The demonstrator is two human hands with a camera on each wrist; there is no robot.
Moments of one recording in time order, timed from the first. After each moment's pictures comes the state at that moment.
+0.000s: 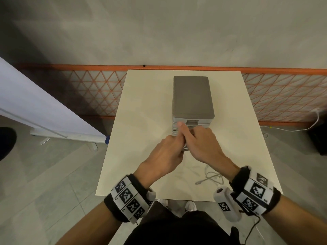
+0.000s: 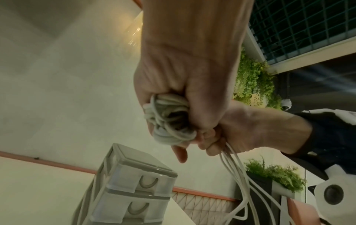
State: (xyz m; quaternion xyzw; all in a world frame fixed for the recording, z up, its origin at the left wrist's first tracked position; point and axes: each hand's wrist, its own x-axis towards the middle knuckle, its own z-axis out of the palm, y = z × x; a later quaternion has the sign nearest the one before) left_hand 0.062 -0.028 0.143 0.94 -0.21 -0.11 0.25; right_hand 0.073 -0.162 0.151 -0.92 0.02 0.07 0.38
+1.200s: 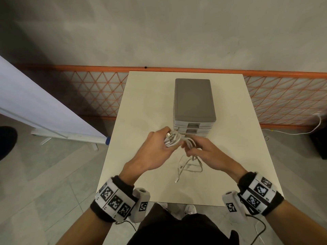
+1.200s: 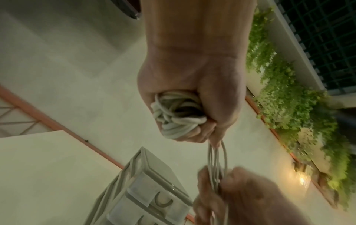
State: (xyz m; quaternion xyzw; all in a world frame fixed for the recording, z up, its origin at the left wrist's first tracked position) left_hand 0.076 0.006 0.145 0.88 -0.10 -0.08 0.46; right_hand 0.082 -0.202 0.110 -0.79 -0.15 0.20 0.56
